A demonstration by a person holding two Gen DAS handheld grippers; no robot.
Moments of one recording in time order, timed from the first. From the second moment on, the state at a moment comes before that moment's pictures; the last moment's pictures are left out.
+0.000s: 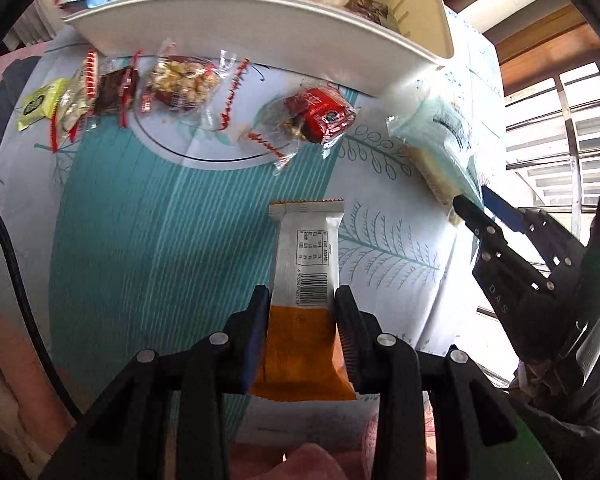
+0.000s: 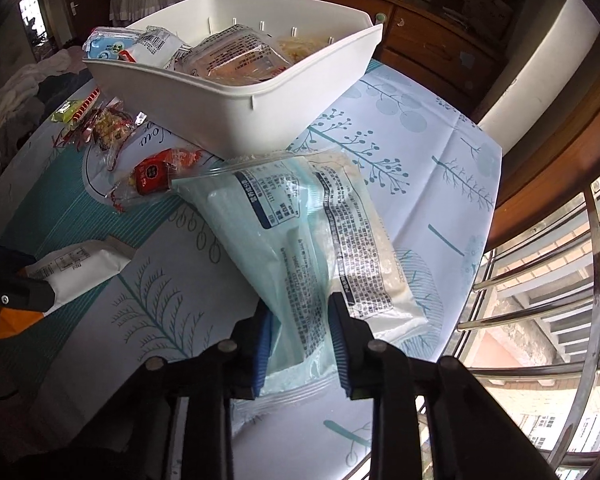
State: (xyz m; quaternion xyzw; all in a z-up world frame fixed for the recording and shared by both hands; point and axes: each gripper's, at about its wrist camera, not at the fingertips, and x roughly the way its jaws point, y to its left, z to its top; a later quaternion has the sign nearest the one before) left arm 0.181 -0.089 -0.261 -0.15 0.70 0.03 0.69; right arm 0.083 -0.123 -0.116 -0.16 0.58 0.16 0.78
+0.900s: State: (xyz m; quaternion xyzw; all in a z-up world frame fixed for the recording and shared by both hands) left arm 0.187 -0.062 -0.132 -0.09 0.67 -0.07 0.73; right arm 0.079 -0.122 -0.004 -0.04 0.55 0.11 0.83
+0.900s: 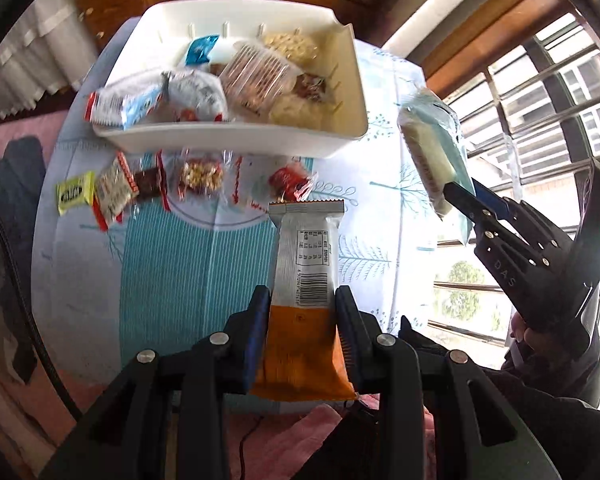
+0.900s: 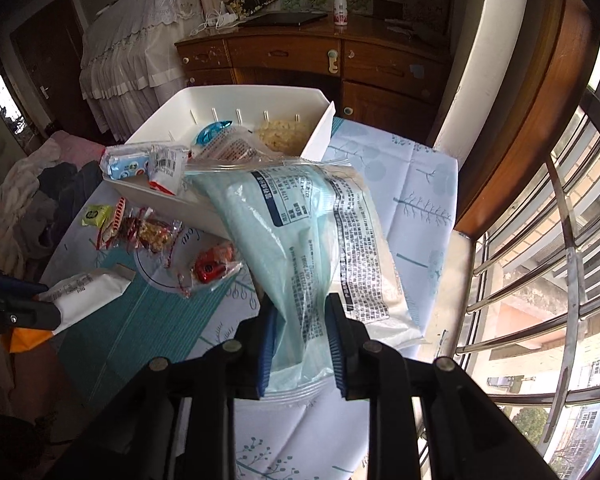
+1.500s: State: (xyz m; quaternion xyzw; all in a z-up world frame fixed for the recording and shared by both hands) left arm 0.274 0.005 -0.073 -0.04 0.59 -0.13 0.79; right arm 0.117 -0.054 0.031 0.01 0.49 0.05 0.87
